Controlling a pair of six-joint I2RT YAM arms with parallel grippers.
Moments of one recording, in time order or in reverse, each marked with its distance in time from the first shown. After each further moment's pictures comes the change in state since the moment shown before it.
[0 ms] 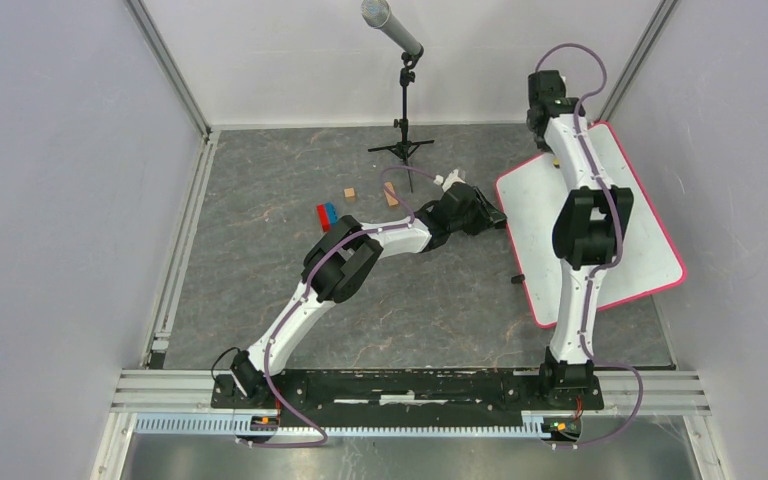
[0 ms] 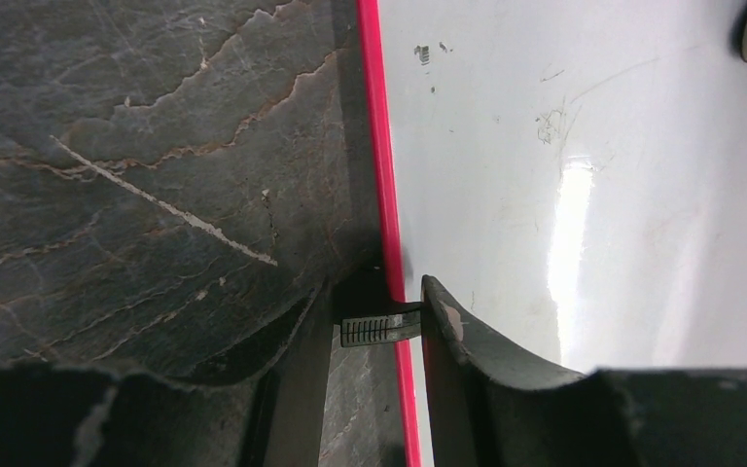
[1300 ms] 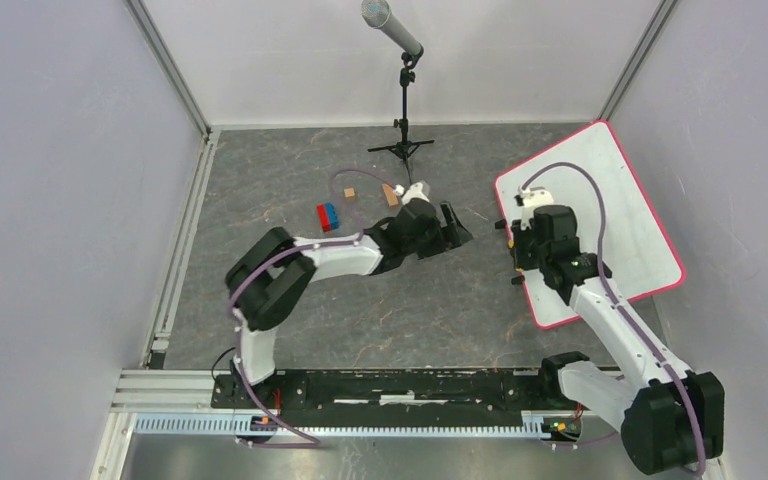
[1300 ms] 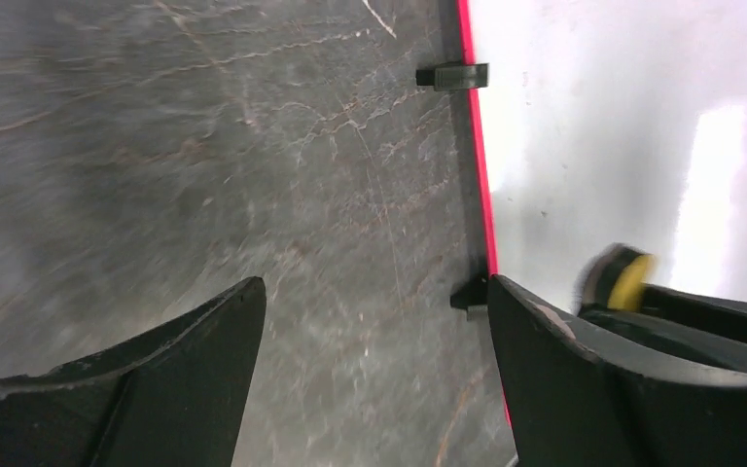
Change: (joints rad) left arm -0.010 -0.542 -0.629 -0.033 -0.085 0.184; right arm 0.153 -1.238 -1.476 0.457 -0.521 0.077
